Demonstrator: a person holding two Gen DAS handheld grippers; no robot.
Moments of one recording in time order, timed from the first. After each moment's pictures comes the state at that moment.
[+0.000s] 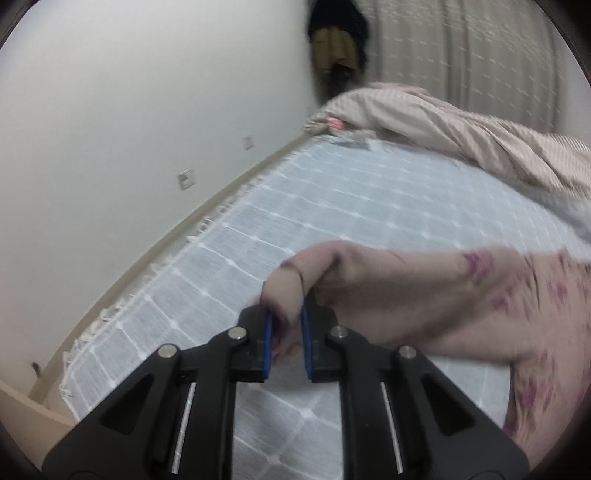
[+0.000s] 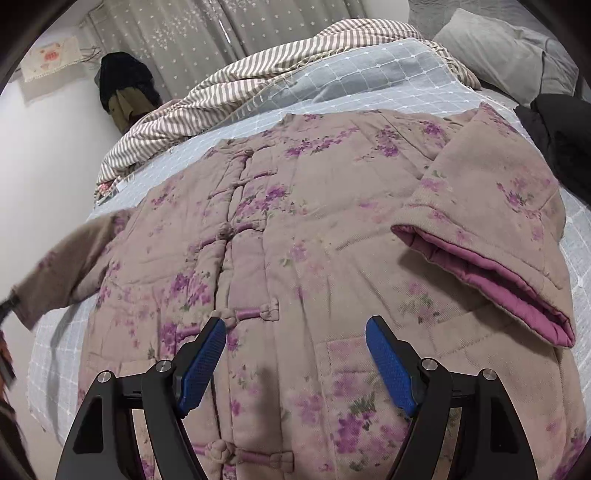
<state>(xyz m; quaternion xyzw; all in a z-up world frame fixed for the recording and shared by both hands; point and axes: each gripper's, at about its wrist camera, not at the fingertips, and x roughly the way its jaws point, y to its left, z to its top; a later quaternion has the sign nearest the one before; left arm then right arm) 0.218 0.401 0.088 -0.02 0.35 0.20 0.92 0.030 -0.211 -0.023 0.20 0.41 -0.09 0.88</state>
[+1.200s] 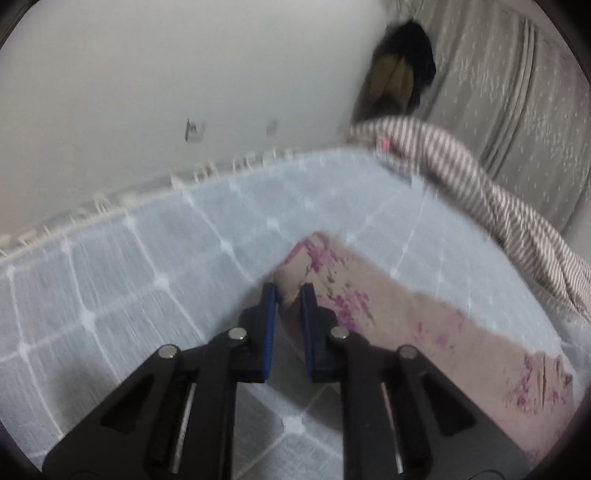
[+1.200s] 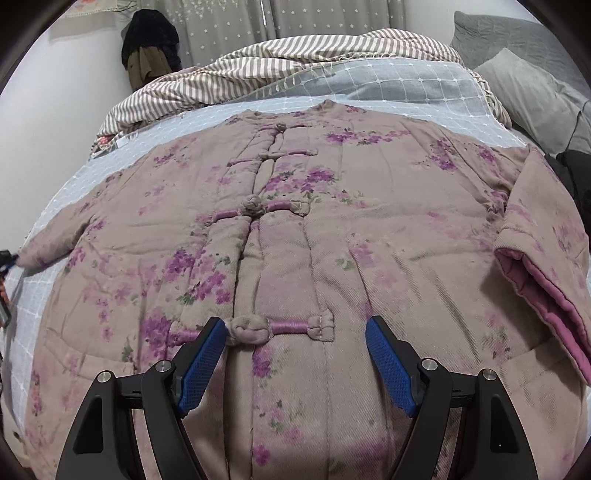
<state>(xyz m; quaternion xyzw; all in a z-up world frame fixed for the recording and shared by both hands) 0.263 0.490 -0.026 -0.20 0.27 0.21 0.92 0.077 -0.162 -0.053 0.10 0.43 -0.09 0.89</state>
